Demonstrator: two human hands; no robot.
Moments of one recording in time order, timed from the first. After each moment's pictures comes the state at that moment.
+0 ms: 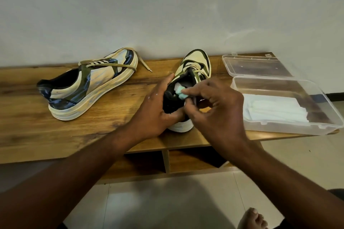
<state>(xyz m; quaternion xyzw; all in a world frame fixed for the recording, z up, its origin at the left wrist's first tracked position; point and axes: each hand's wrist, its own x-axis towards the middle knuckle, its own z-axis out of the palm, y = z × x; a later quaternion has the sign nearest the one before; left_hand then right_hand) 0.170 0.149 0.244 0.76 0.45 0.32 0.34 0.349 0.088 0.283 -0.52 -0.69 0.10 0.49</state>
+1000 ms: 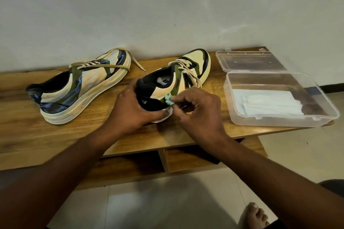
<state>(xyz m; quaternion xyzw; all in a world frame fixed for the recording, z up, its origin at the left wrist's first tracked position) 0.139 0.158 0.241 0.72 0.52 0.35 0.29 0.340 0.100 0.249 -0.53 -0.68 0.15 0.48</state>
